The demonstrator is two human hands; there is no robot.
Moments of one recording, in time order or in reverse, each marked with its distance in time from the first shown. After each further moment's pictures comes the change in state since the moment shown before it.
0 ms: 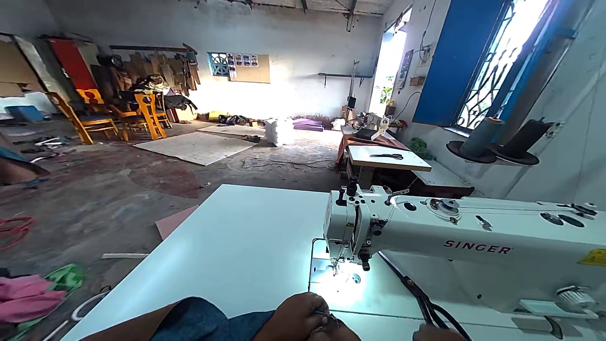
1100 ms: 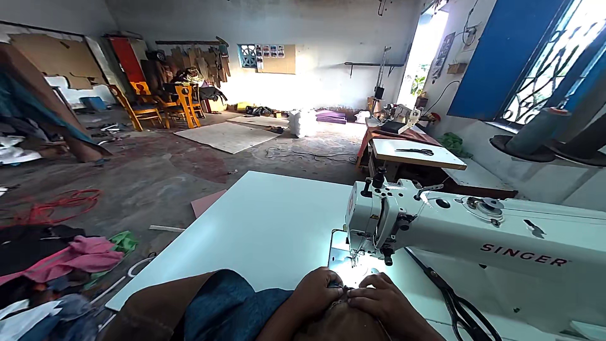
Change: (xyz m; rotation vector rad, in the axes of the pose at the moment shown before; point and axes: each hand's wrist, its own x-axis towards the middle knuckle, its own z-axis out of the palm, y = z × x) left_hand 0.011 0.000 -0.001 -0.198 0.200 -0.197; right_hand 0.136 -0.009 0.060 -0.129 0.735 -0.964
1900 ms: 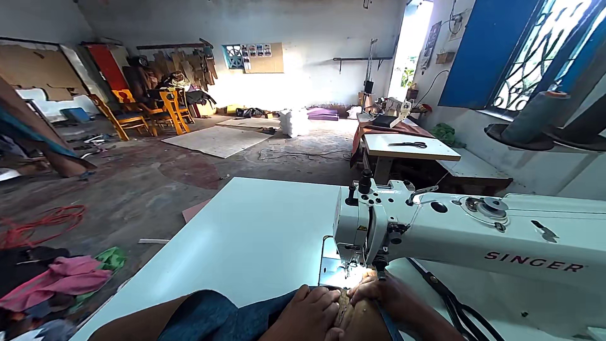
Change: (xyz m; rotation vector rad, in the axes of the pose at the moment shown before) left_hand -0.019 0.005 0.009 0.732 -0.048 0.332; right_hand 0.007 0.048 -0.013 0.452 -0.429 0.372
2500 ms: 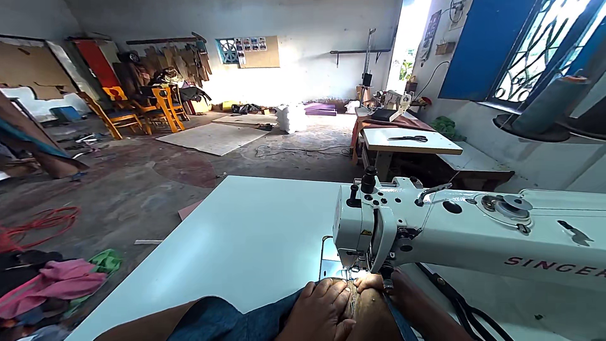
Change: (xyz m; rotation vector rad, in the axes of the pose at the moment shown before) left_hand 0.029 0.000 0.018 -0.024 0.167 -0.098; right_hand -0.003 0.003 -0.006 -0.087 0.131 0.189
